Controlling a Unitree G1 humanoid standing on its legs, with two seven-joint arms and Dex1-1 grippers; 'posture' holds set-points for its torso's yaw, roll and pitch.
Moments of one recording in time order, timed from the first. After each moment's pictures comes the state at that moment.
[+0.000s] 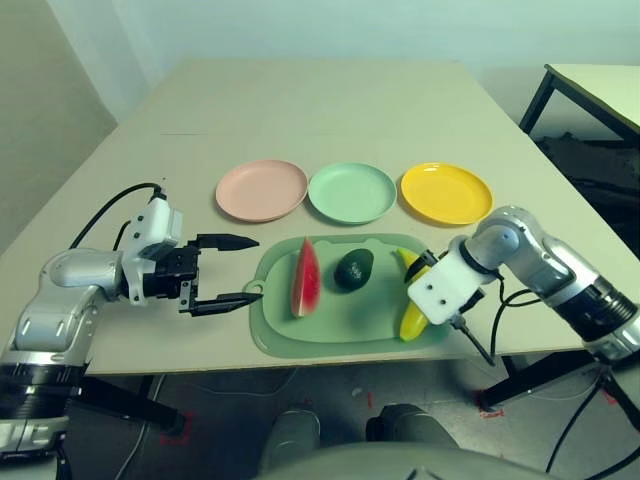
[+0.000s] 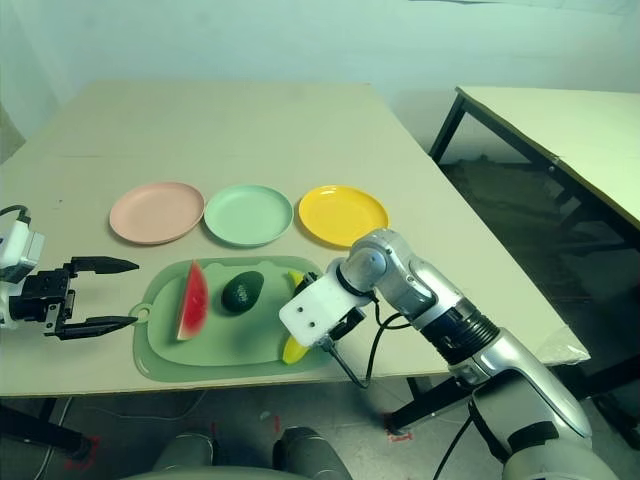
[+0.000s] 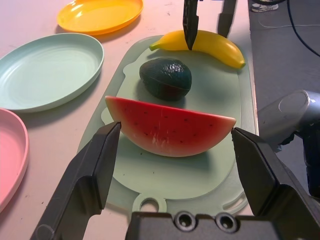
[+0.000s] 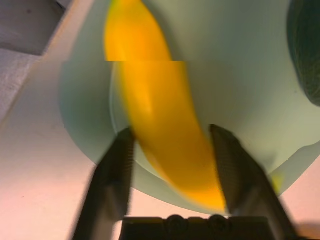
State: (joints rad) left arm -0.11 0.91 0.16 0.00 -0.51 0.11 -1.39; right arm -0.66 -0.71 0.61 0.10 -0.34 -0.22 1.46
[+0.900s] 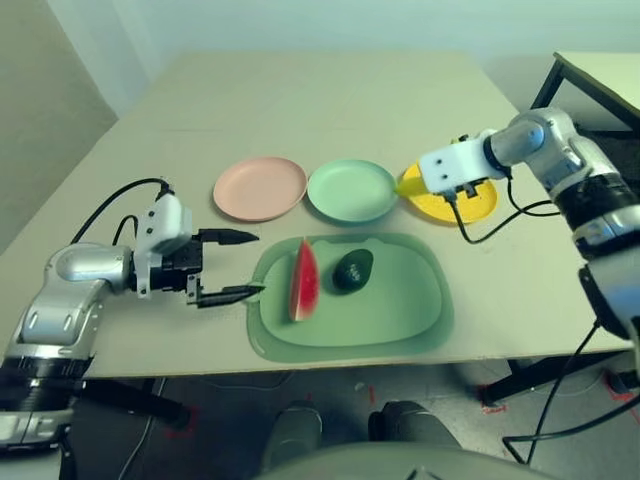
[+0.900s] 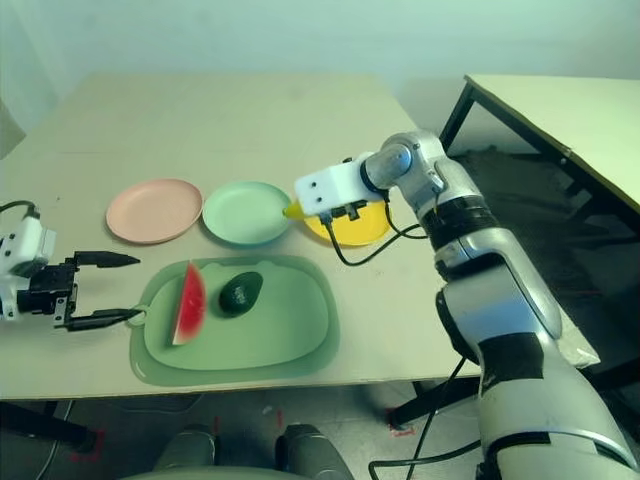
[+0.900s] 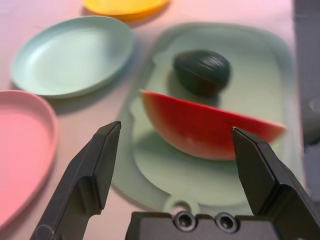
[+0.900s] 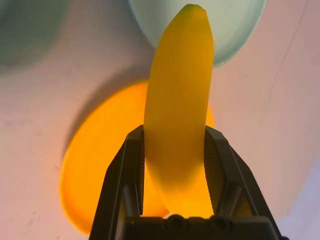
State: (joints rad) left arm -0.18 0.89 0.14 -0.01 -0.44 0.19 -1.26; right arm -1.23 -0.56 0.56 1.12 -0.52 -0.49 1.00
